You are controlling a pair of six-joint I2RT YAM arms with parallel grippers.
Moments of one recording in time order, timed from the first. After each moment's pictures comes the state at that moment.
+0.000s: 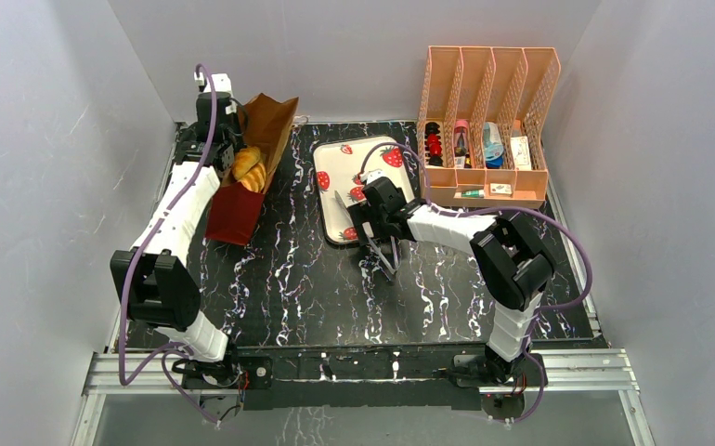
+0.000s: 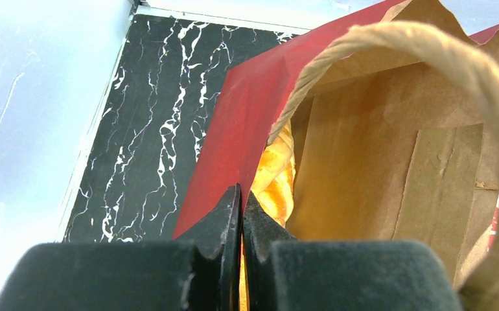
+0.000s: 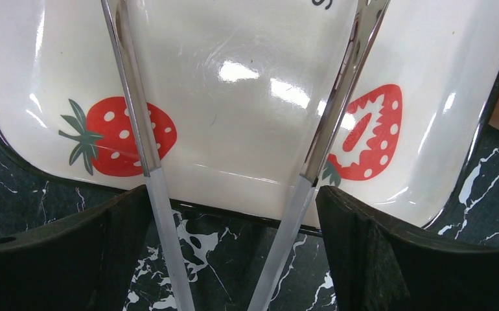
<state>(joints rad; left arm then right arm) -0.13 1.60 1.51 -0.42 -0.35 -0.09 0.68 1.83 1.16 -0.24 0.20 0.20</state>
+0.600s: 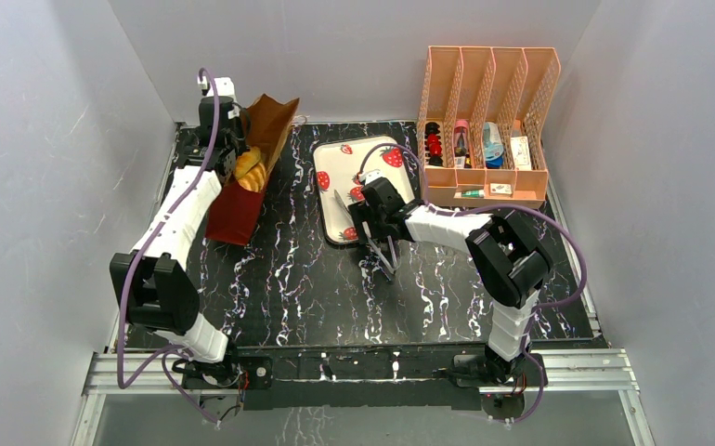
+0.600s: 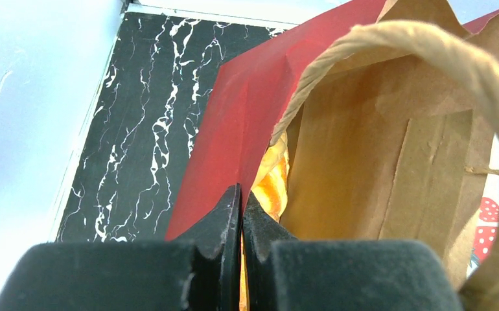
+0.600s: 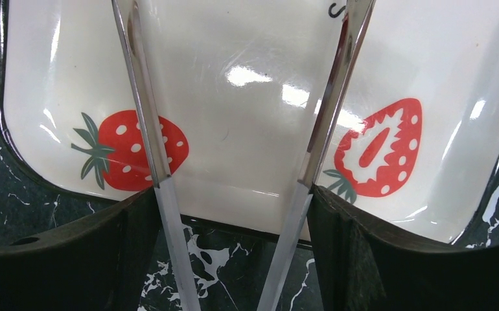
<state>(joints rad) -0.14 1.58 1.47 -0.40 -0.34 -0.09 0.68 1.85 1.16 -0.19 0.18 0.22</state>
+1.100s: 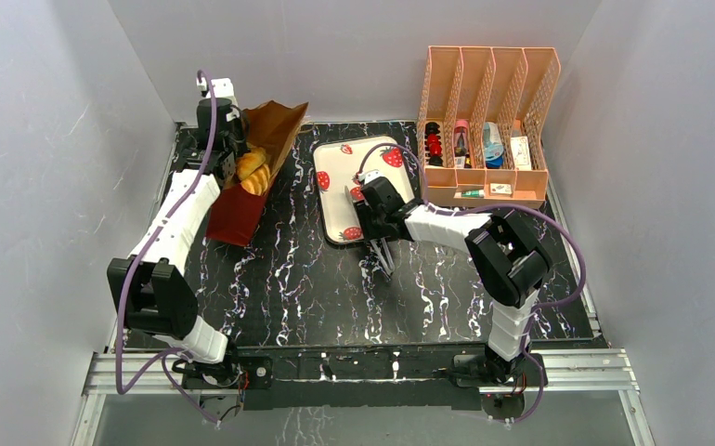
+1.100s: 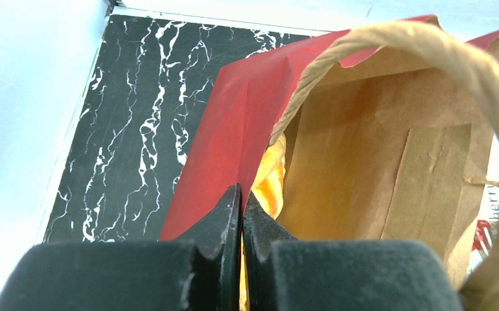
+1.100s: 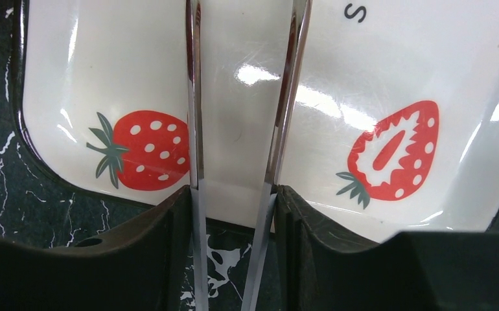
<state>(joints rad) -0.14 1.55 1.44 -0.38 -0.30 -0.10 0.68 1.86 1.17 -0.18 0.14 0.23</state>
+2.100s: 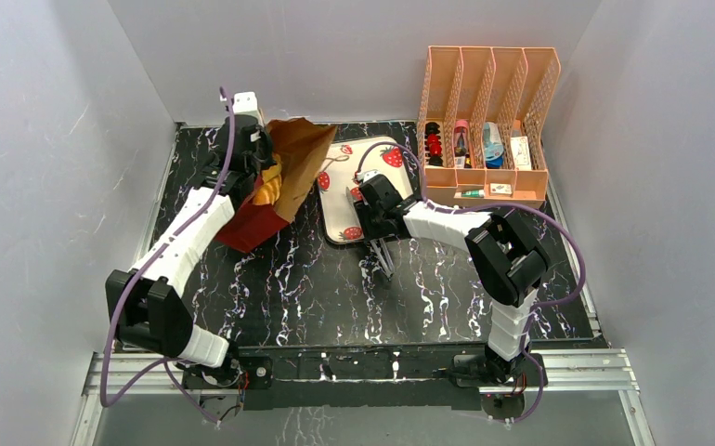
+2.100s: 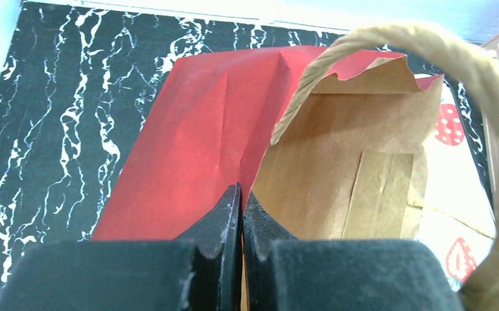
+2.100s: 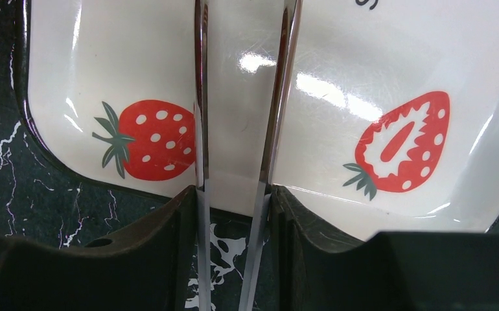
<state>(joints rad) -0.28 1.45 1.29 -0.30 -0.30 -0.22 0.68 1.87 1.21 -0.27 0.12 0.24</state>
